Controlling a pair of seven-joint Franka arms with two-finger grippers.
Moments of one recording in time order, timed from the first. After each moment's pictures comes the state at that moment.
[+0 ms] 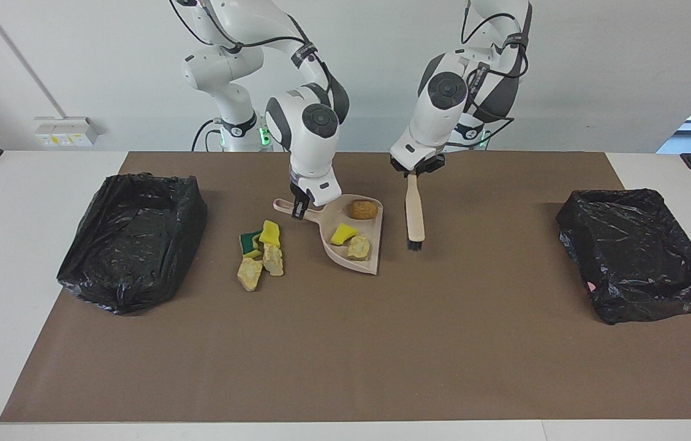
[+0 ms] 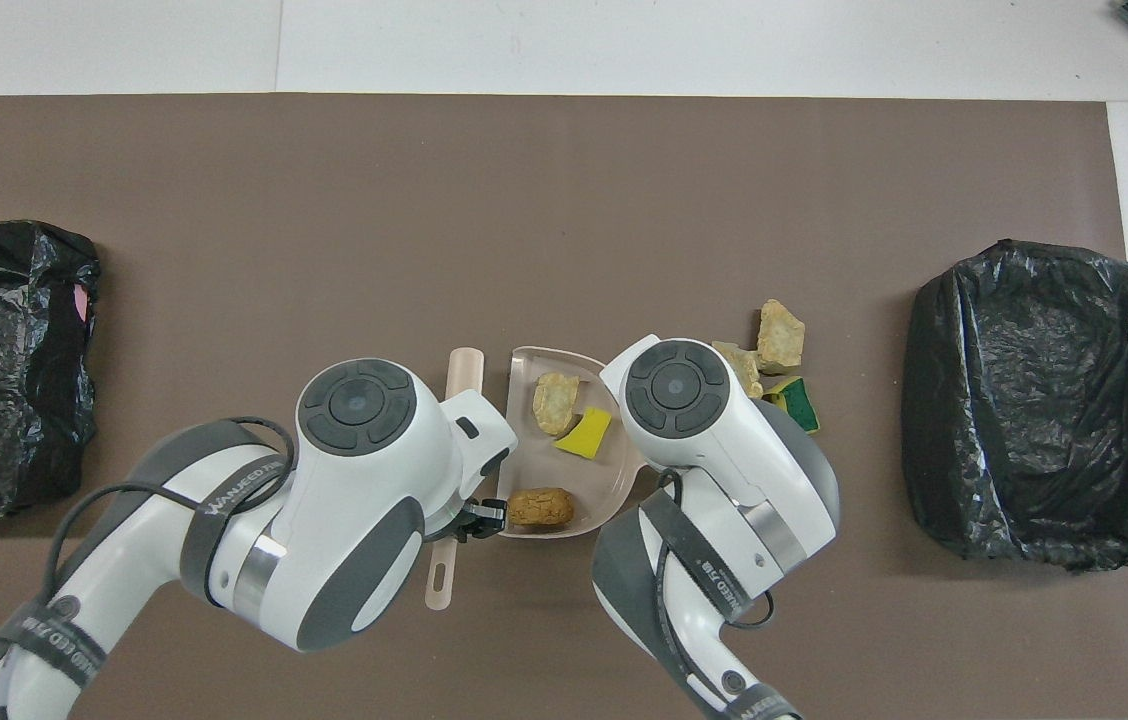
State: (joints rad) left arm -0.12 -0.10 -0.46 -2.09 -0.18 1.74 -0.42; right arm 0.56 0.14 -0.06 -1.99 -0.12 1.96 -0.78
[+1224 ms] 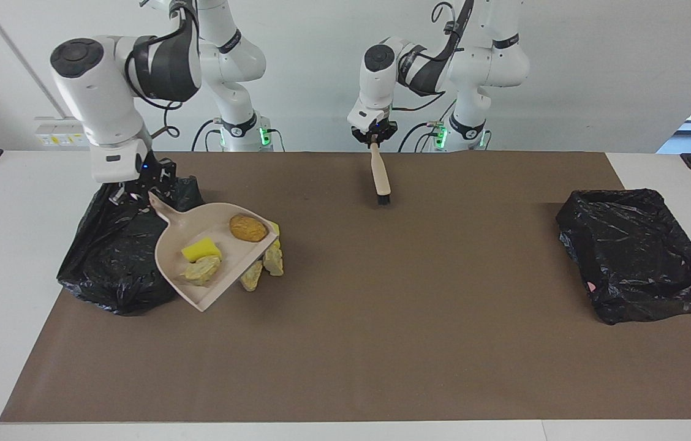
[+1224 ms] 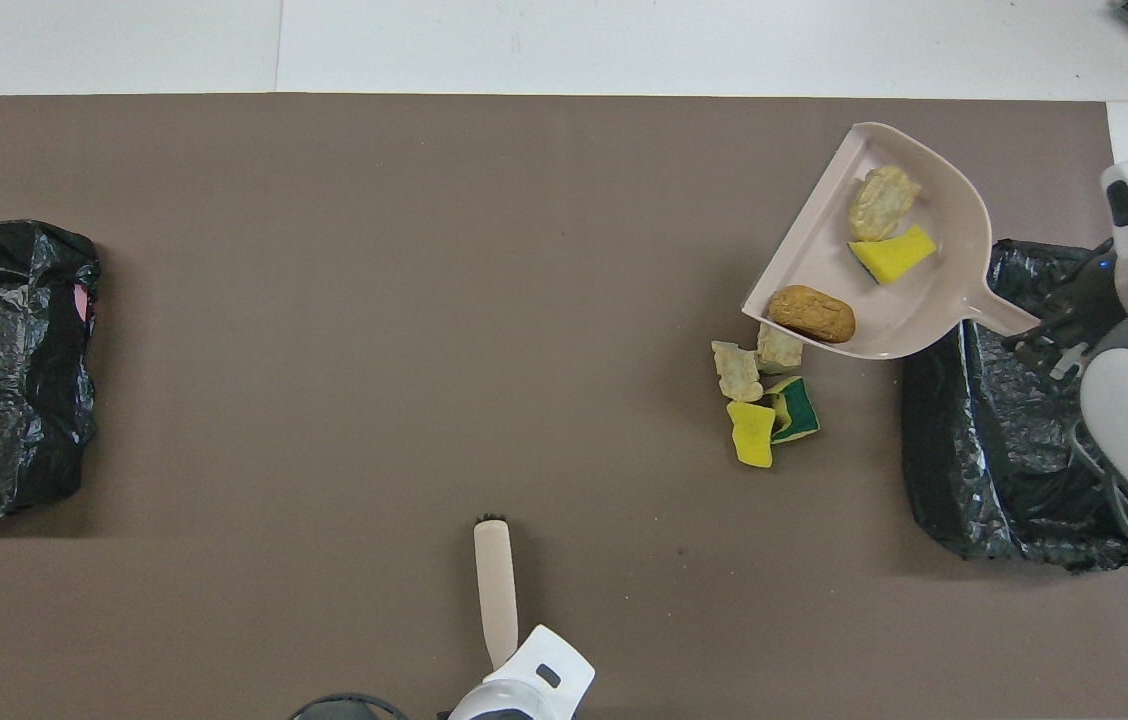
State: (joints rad) left arm -0.23 -0.34 -0.85 -2.52 -0.47 2.10 -0.79; right arm -0.03 0.03 -0.07 -1.78 -0.06 1.82 -1.02
